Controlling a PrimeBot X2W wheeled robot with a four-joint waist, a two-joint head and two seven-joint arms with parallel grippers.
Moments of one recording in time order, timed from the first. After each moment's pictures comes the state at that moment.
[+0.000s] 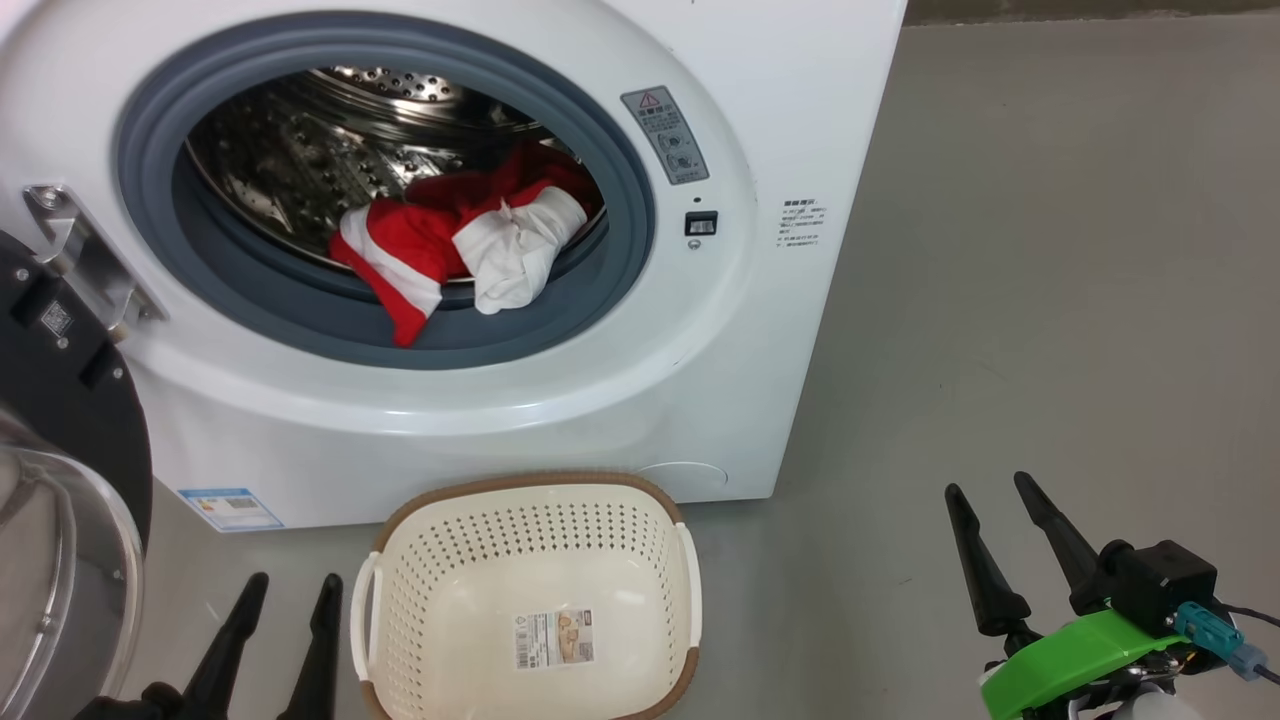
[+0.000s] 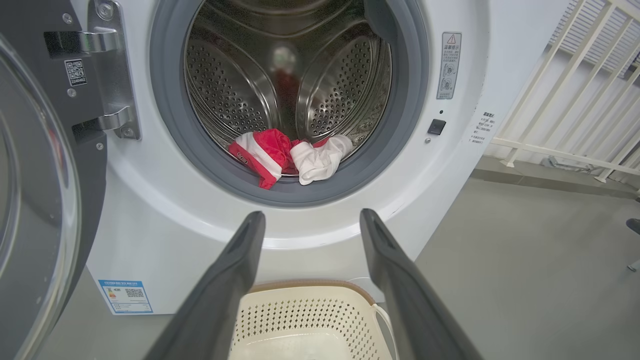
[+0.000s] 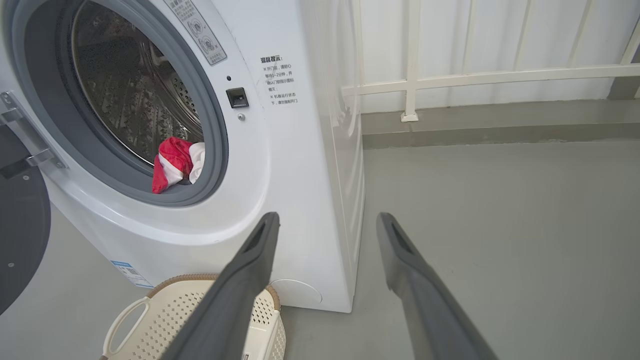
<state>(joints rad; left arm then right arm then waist) 0.06 0.23 -0.04 0.12 -0.48 -0.13 -0.26 -0.07 -0.13 0.09 0.31 0.39 0.12 -0.25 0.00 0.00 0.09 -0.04</state>
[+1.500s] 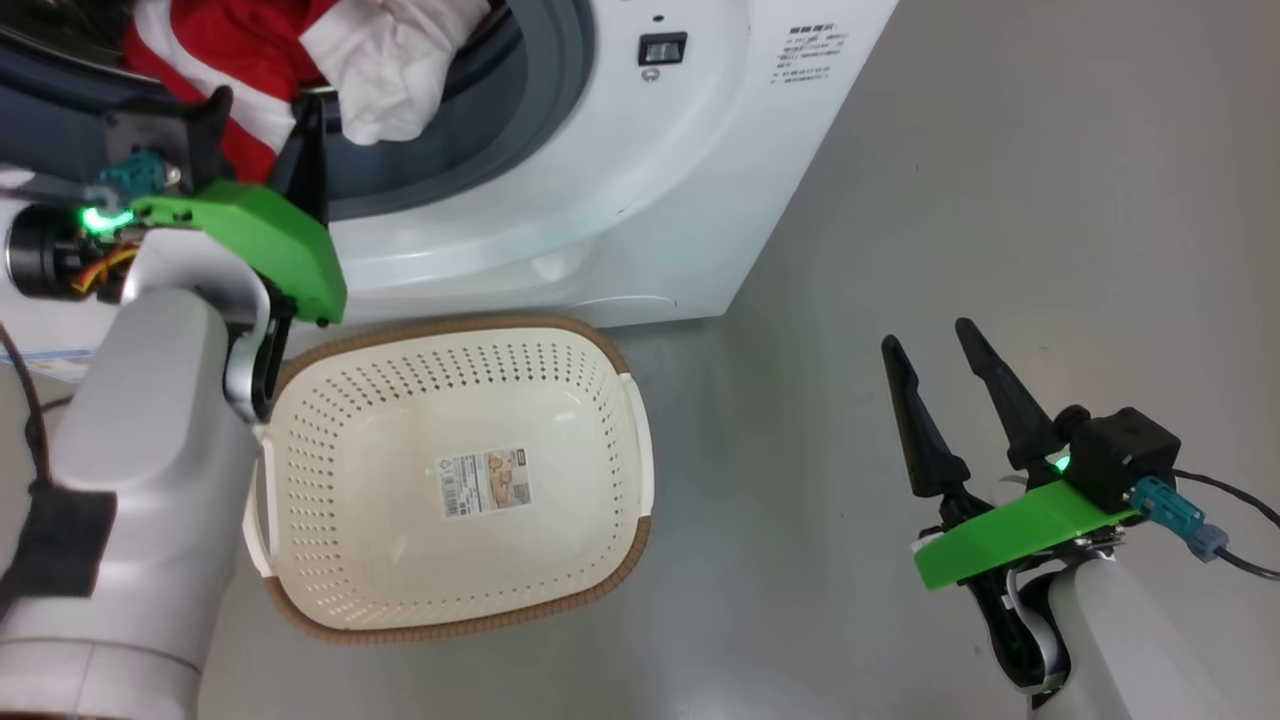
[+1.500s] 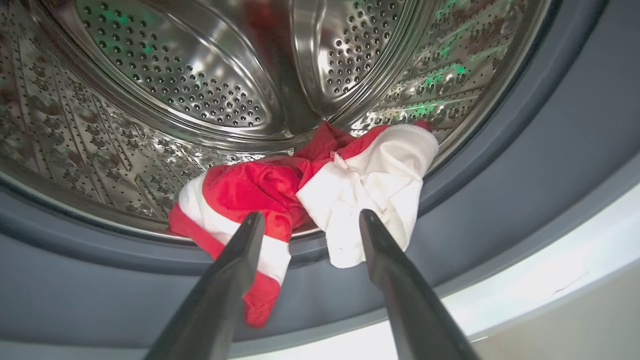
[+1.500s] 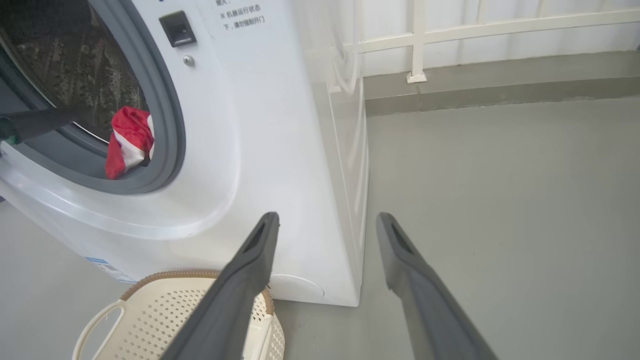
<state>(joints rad) -1.03 0.16 -0.24 0.93 -0.28 -0.02 -0.12 -0.28 -0.06 0.12 0.29 0.36 0.12 -0.26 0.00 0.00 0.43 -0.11</state>
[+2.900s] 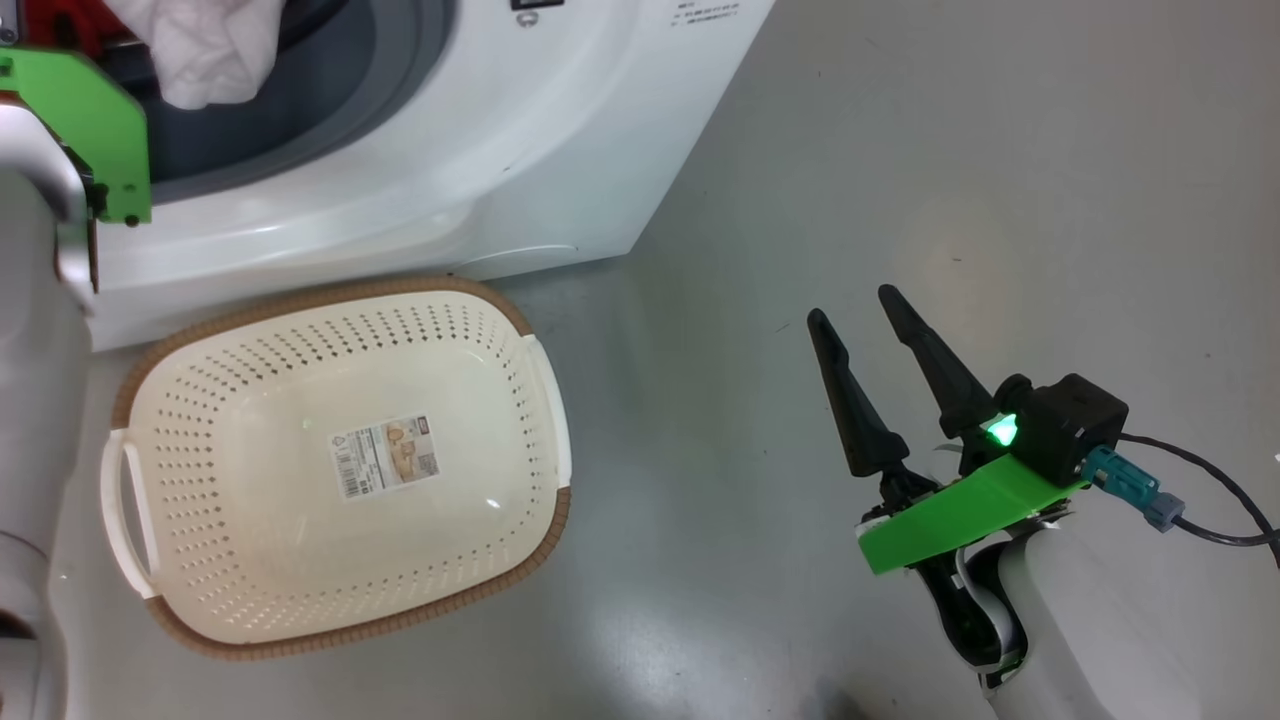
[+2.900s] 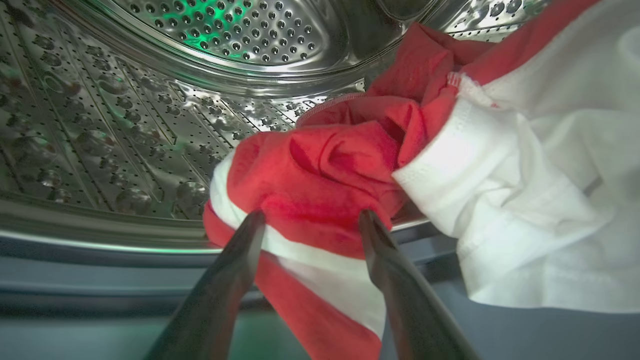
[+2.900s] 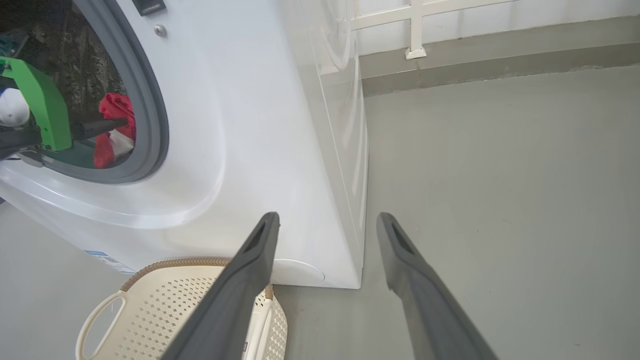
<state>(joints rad) -1.34 0.27 -0.37 1.30 -0.17 0.15 -0.02 -0.36 -0.05 0.25 0.27 0.45 0.12 -0.26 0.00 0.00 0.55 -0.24</state>
